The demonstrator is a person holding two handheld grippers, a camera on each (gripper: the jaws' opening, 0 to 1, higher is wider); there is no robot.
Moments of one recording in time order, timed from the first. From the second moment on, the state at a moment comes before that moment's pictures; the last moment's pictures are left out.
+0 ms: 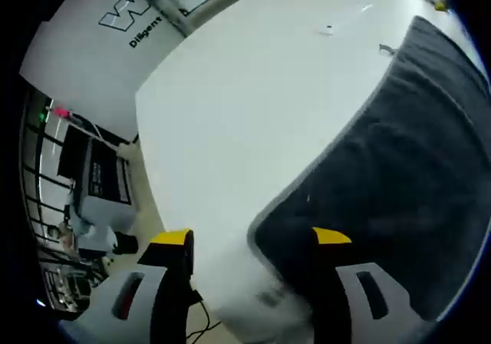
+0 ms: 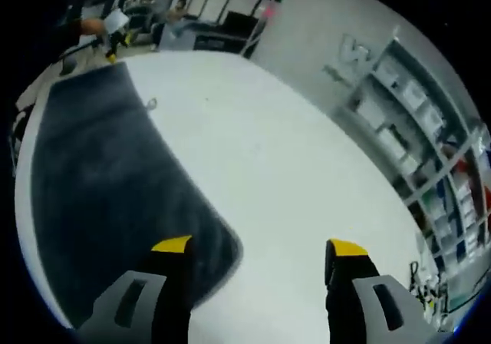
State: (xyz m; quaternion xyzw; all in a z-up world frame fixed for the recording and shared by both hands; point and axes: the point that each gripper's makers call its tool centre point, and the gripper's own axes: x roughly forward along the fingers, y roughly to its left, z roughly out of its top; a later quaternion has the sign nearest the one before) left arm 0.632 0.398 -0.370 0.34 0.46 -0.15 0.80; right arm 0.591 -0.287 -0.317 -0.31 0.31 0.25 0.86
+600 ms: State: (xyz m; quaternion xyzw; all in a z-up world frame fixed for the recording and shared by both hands) left arm 0.629 0.403 -0.400 0.28 0.48 -0.13 0.82; right arm 0.601 -0.291 -0.373 -0.22 0.33 0.24 0.89
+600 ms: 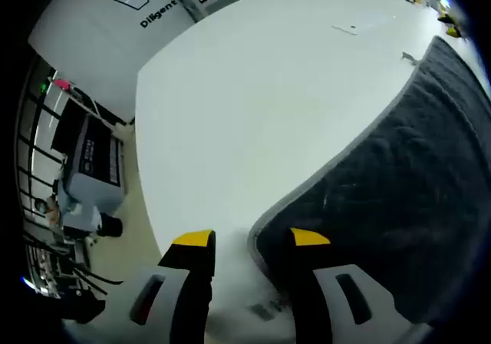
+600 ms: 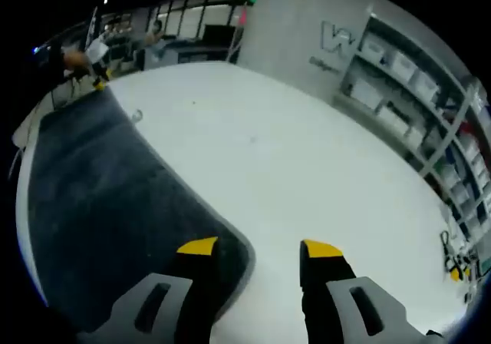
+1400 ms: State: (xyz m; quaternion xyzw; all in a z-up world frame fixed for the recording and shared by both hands) left arm 0.574 0.368 -0.416 0.26 0.48 -0.16 0.82; right arm 0.603 -0.306 -0.416 -0.27 0.37 0.24 0.85
